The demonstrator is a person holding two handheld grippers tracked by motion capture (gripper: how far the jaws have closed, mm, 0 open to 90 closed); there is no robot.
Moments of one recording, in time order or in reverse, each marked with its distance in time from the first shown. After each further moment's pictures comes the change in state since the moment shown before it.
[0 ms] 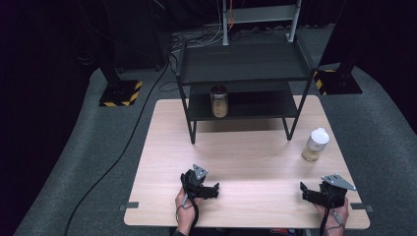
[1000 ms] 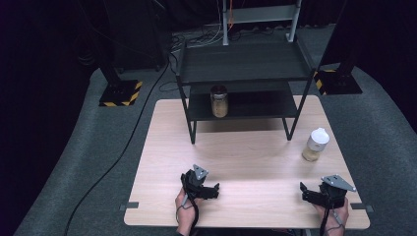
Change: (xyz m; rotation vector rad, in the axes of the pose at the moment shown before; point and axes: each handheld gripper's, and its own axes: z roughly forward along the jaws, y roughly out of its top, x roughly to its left) left arm 0.000 0.000 0.000 0.001 -0.004 0.005; right arm 0.002 -0.002 -0.002 -0.010 -0.004 -0.012
